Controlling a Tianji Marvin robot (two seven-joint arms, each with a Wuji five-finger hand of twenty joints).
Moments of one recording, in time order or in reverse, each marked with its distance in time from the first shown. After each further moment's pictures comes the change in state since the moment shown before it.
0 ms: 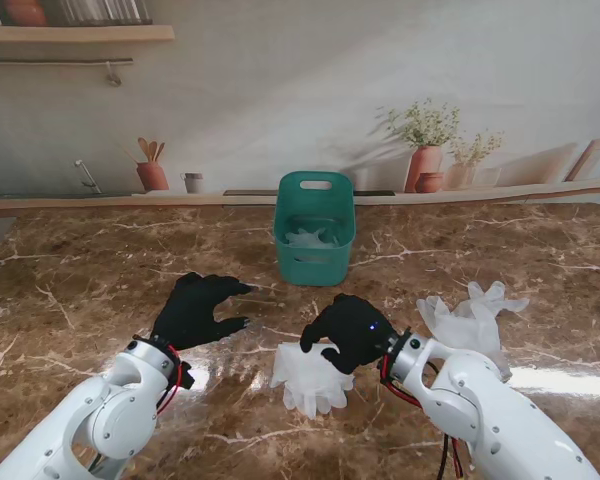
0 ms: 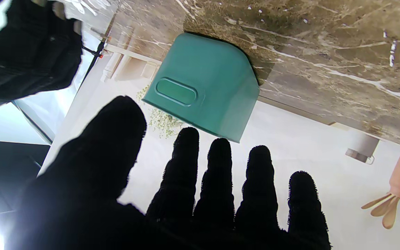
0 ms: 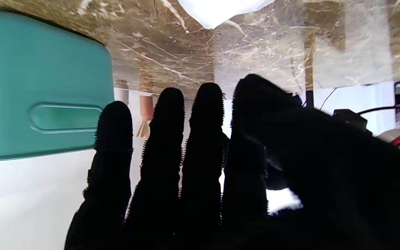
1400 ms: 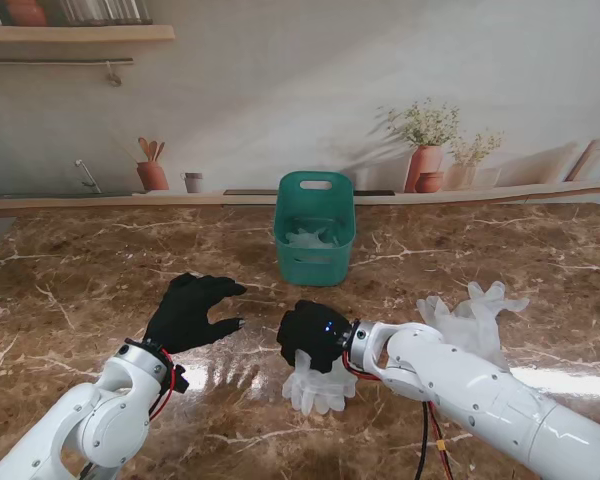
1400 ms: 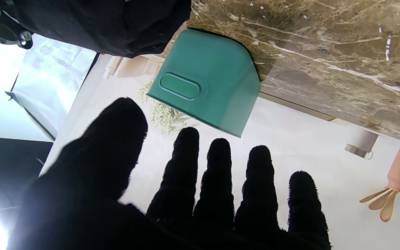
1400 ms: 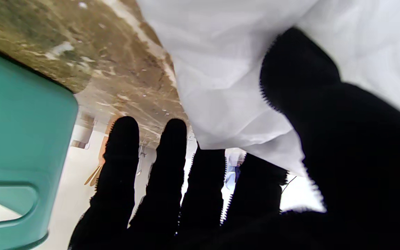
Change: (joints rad) left arm 0.046 0.002 -0.038 -0.047 0.003 -0.013 -0.008; right arm 0.515 -0.001 -0.652 0.407 -0.024 0.149 -0.145; left_hand 0.000 0.012 0.003 0.000 0.000 0.000 0.000 0.000 0.000 -0.006 0.000 -0.005 0.000 0.000 0.000 0.000 0.000 0.000 0.000 0.000; right_hand -0.020 -0.226 -0.100 -0.134 0.114 -0.242 0.264 0.299 -0.276 -0.075 0.091 0.016 -0.353 -0.077 0.190 0.026 -0.144 -0.068 -0.062 0.021
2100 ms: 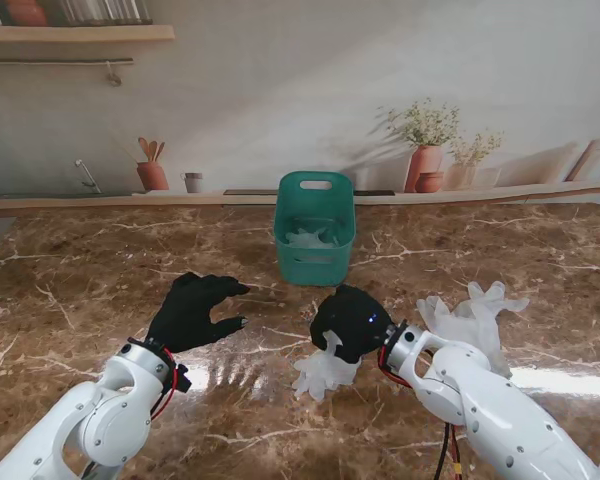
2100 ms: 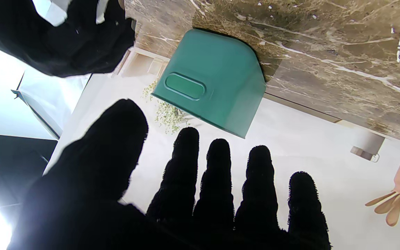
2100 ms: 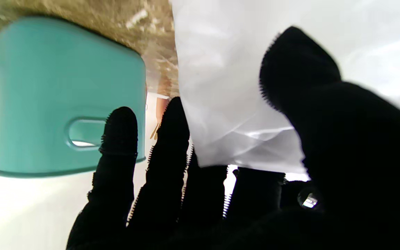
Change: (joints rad) left arm -0.008 0.000 0.009 0.003 -0.011 -0.008 -0.001; right arm -0.365 0.000 0.519 -0.186 -0.067 -0.080 -0.043; left_hand 0.000 0.010 0.002 0.000 0.000 0.000 0.000 0.000 0.000 -0.005 -0.010 -0.005 0.000 0.000 0.000 0.000 0.000 0.000 -0.012 0.000; right_hand -0.008 -0.013 0.009 -0.001 0.014 0.013 0.000 0.029 0.248 0.000 -0.031 0.002 0.251 0.005 -0.128 0.001 0.081 0.018 0.073 0.002
